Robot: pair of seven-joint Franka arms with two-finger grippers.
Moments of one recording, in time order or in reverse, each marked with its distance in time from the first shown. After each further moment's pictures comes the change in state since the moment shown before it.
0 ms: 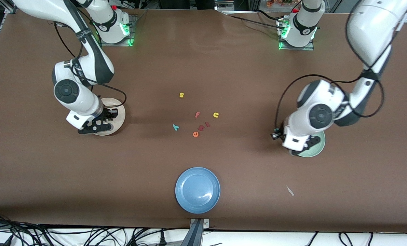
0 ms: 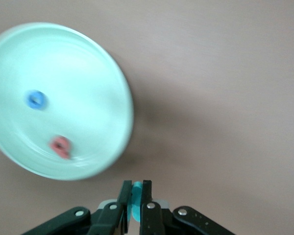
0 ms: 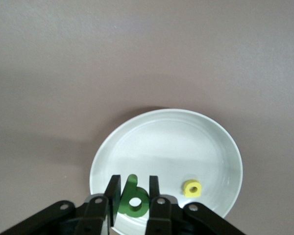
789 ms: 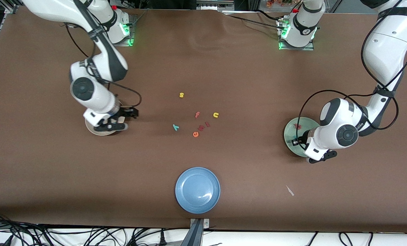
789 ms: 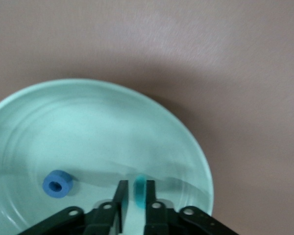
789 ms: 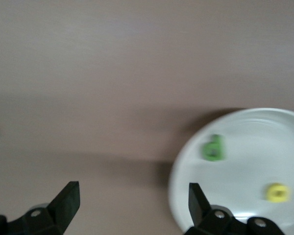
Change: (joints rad) left arm 0.067 0.146 0.085 0.003 0.048 0.140 0.250; right arm 0.071 0.062 0.106 0.030 0.077 0.092 0.269
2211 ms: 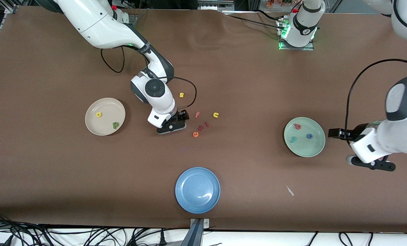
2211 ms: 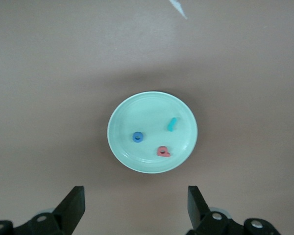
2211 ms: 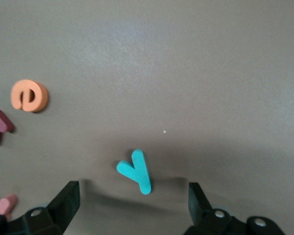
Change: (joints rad) left arm -0.089 -0.064 0.004 0.673 -0.099 -0.734 0.598; right arm 0.252 0.319 -0.004 0.193 -0.254 0.239 0.191
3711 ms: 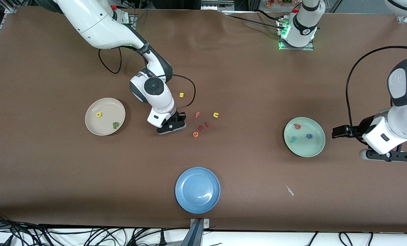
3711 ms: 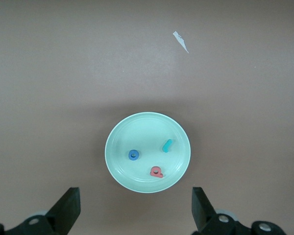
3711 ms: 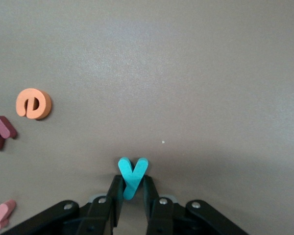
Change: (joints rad) left arm -0.337 -0.245 0.586 -0.296 -0.339 0.286 0.070; right arm 0.000 -0.005 -0.007 -0.006 -0.027 0.039 -0.002
